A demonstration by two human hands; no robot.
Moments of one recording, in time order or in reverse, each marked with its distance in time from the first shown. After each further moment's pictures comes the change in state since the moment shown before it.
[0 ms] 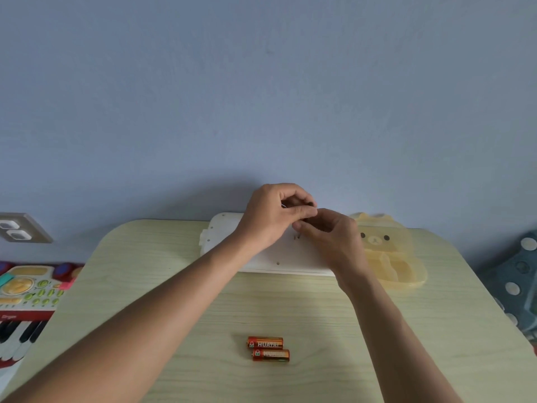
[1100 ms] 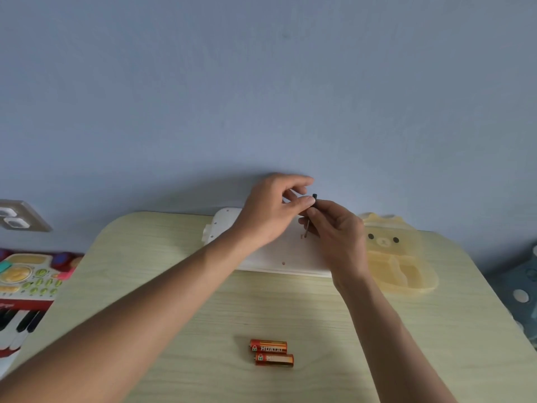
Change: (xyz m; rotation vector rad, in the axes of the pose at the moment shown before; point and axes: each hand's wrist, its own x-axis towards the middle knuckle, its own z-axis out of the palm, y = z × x) left_hand 0.003 -0.002 -0.010 0.190 0.026 -0.029; right_hand 0.006 0.001 0.014 0.140 0.100 -0.041
